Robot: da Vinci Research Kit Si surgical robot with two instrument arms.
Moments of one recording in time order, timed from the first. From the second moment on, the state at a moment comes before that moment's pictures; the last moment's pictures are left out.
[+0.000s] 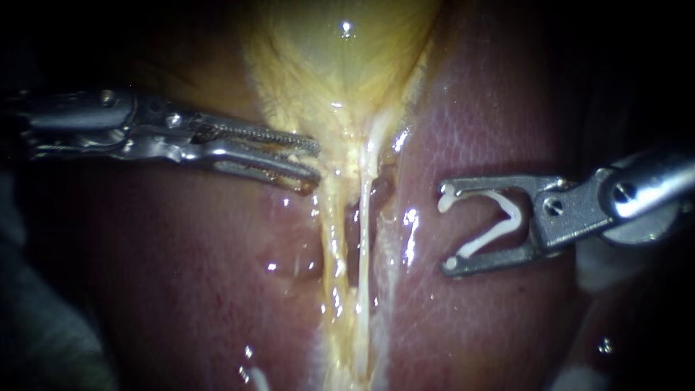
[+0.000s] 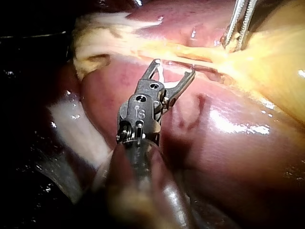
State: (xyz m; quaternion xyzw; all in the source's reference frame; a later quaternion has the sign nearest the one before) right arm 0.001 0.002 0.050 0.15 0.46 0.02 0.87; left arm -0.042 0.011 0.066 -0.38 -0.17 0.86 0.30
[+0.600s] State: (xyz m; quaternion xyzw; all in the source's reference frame) right arm 0.001 0.002 0.050 0.15 0.46 0.02 0.87; left arm -0.041 0.013 0.060 -0.37 -0.18 0.84 0.34
